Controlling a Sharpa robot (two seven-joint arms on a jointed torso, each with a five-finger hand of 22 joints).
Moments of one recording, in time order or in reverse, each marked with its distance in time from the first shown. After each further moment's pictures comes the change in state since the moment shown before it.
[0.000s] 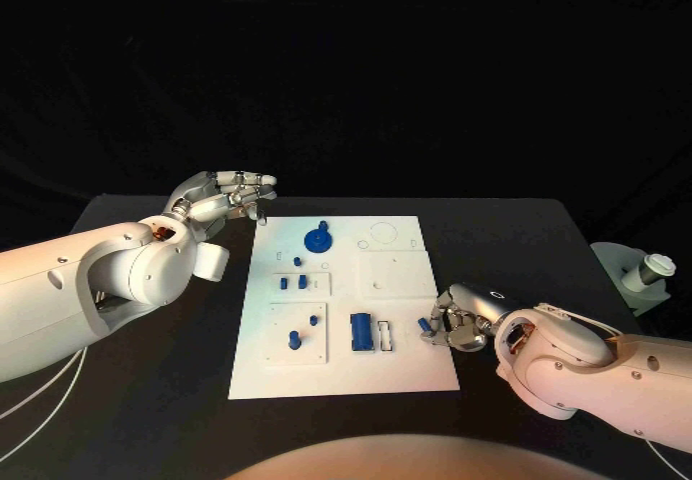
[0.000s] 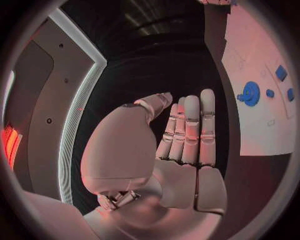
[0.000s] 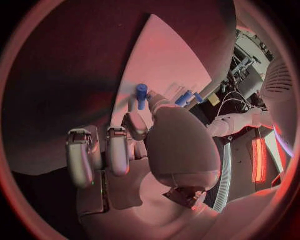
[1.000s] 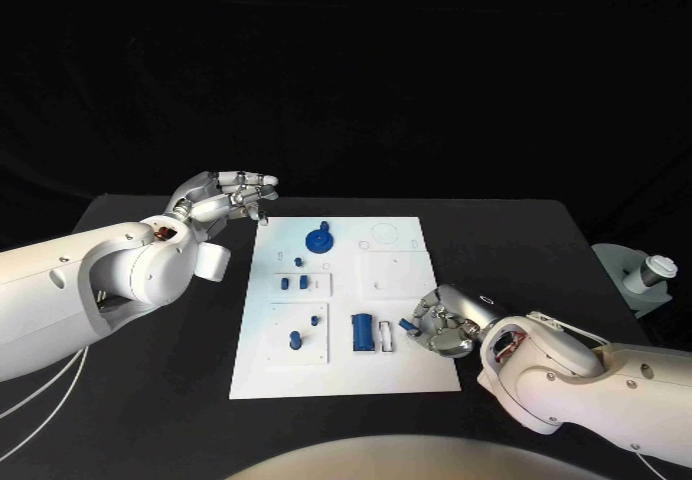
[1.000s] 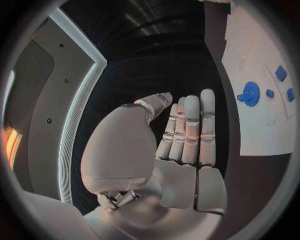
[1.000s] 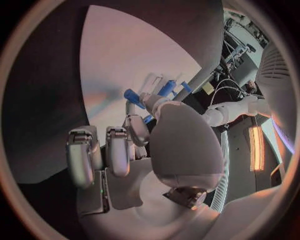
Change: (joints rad) left arm 0.000 -0.001 0.000 0.000 0.000 0.003 -0.001; left_hand 0.000 0.000 0.000 0.000 0.000 0.000 0.000 0.000 0.000 0.000 0.000 0.005 0.001 0.000 0.000 0.000 0.000 0.000 0.000 0.000 0.000 0.000; right arm -0.002 0.028 -0.003 0.072 0.066 -0.115 -0.017; right_hand -0.058 -0.020 0.353 -0.049 0.023 0.000 -0.003 0.006 0.017 0.038 -0.015 0.044 0.047 0.000 -0.011 0.014 0.001 0.000 0.000 -0.008 0.000 0.000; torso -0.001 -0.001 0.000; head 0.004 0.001
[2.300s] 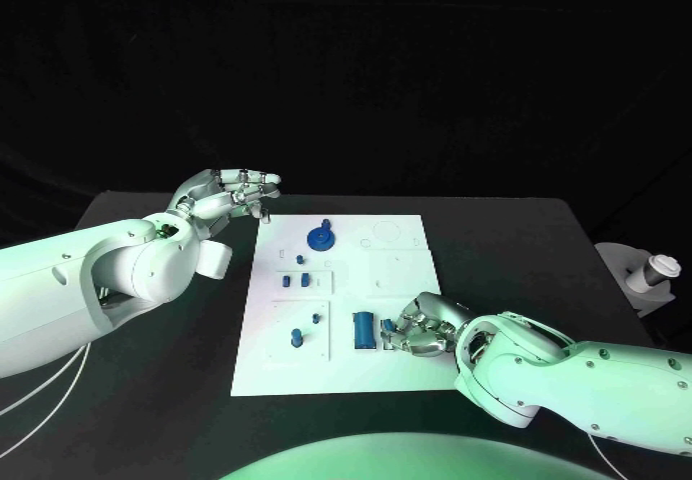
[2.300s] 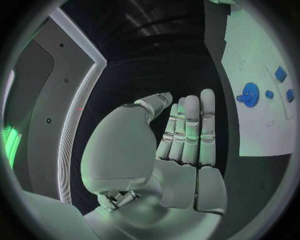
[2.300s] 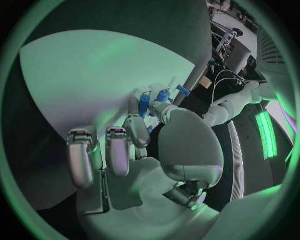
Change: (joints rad) left arm 0.000 -0.001 0.000 0.002 0.000 0.005 -0.004; left_hand 0.000 0.000 0.000 0.000 0.000 0.000 0.000 0.000 0.000 -0.004 -0.004 0.000 0.000 0.000 0.000 0.000 0.000 0.000 0.000 0.000 -0.004 0.000; right arm -0.004 0.113 0.000 -0.067 0.188 0.049 0.001; right_hand -0.206 -0.003 -0.084 0.072 0.094 0.022 -0.014 0.045 0.032 0.009 0.002 0.022 0.024 0.000 0.000 0.008 0.000 0.000 0.000 0.000 0.000 0.000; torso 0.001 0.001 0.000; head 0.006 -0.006
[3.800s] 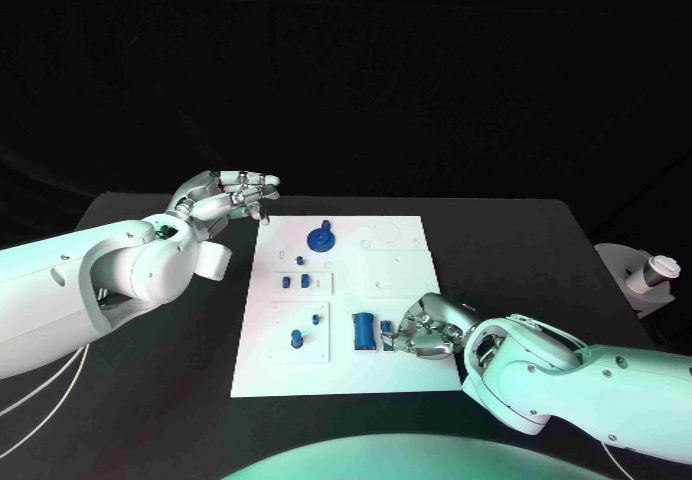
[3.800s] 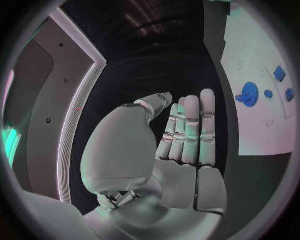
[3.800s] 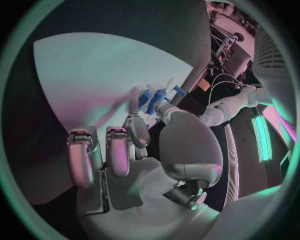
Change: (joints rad) left arm 0.000 -0.003 0.000 0.000 0.000 0.002 -0.005; left_hand 0.000 0.000 0.000 0.000 0.000 0.000 0.000 0.004 0.000 -0.003 0.004 0.000 0.001 -0.004 0.004 0.000 0.000 0.000 0.000 0.000 0.000 -0.001; right arm 0.000 -0.045 0.000 0.043 -0.053 0.002 0.010; right_hand -0.047 0.017 -0.167 0.002 0.024 0.003 0.004 -0.009 -0.003 0.000 0.000 -0.005 0.004 0.000 0.000 0.000 0.000 0.000 0.000 -0.004 0.000 0.000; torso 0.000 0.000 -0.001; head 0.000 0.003
